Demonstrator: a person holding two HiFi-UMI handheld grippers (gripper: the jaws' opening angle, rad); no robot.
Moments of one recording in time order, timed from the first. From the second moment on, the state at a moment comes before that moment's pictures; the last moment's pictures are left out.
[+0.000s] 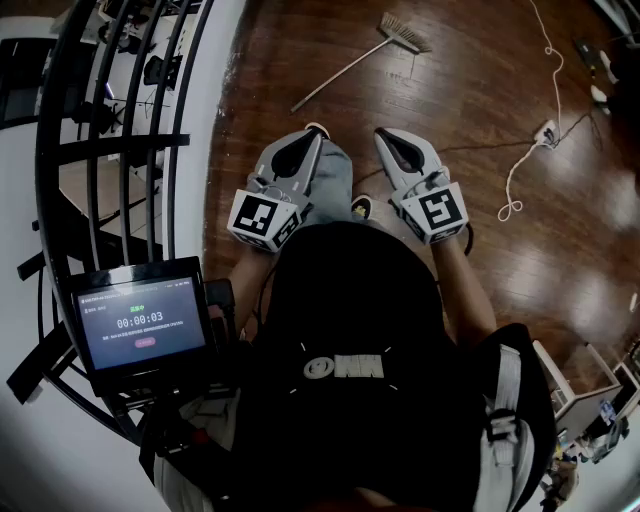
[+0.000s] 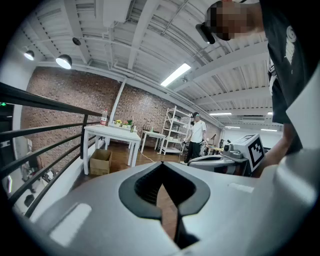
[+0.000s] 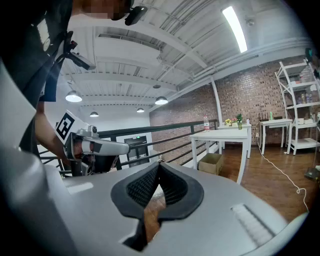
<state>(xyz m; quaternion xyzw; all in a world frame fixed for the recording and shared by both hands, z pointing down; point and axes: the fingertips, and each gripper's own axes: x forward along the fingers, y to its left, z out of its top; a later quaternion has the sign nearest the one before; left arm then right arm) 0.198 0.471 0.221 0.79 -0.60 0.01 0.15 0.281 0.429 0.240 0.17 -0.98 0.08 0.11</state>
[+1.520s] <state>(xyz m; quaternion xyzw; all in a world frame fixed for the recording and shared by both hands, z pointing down) -0.040 0.269 0.349 0.65 -0.71 -0.04 0.28 0.025 0.172 0.485 -0.21 -0.86 -0.18 0.44</state>
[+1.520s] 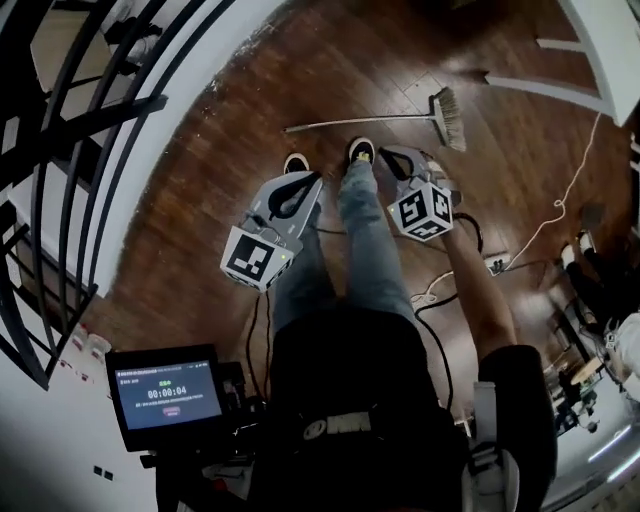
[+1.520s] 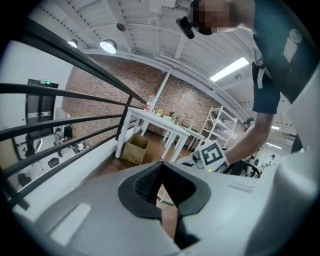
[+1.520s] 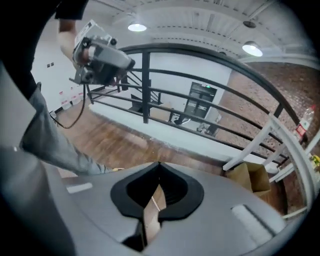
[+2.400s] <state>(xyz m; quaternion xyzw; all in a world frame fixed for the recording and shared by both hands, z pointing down) -0.071 0.300 0.753 0.51 -0.78 -0.05 0.36 0.071 0.173 1.085 -0.41 -0.62 -0.34 0.58</state>
